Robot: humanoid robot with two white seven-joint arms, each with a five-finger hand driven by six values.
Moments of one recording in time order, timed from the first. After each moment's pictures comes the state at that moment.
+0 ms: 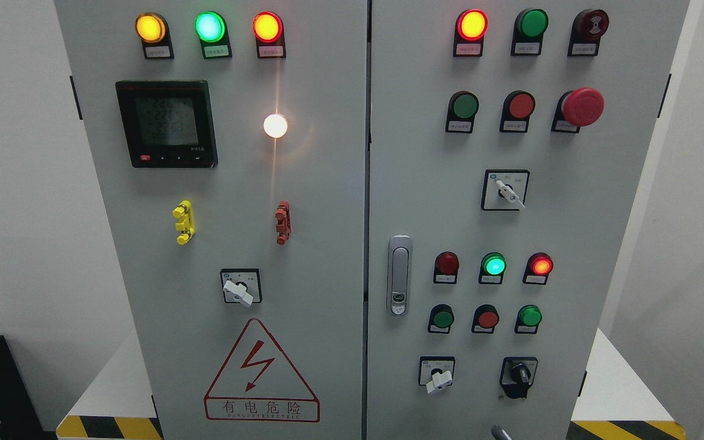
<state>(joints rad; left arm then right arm) 0.00 -0.11 -0.05 0.00 0.11 -0.05 0.04 0.31 0.13 0.16 -2.04 0.18 -0.14 -0.08</state>
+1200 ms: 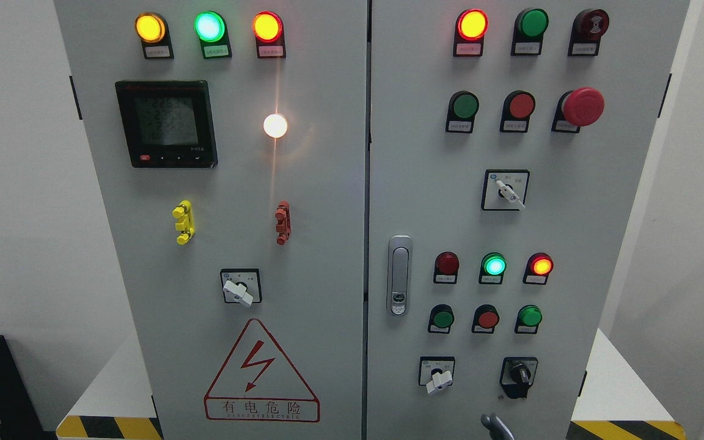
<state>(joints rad) 0.00 -0.11 -0.05 0.00 0.11 -0.05 0.04 0.26 0.13 0.16 -2.03 0.30 -0.15 -0.09</state>
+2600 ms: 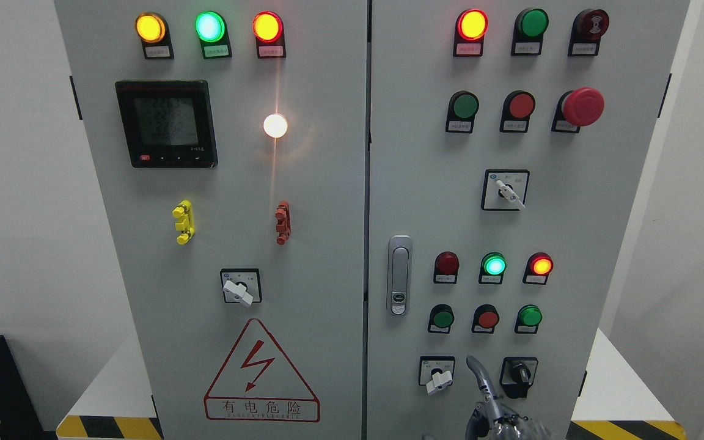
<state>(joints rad) 0.00 -0.11 -0.05 0.00 0.11 -0.05 0.04 0.04 0.13 0.11 -1.92 1.09 -0.19 -0.22</state>
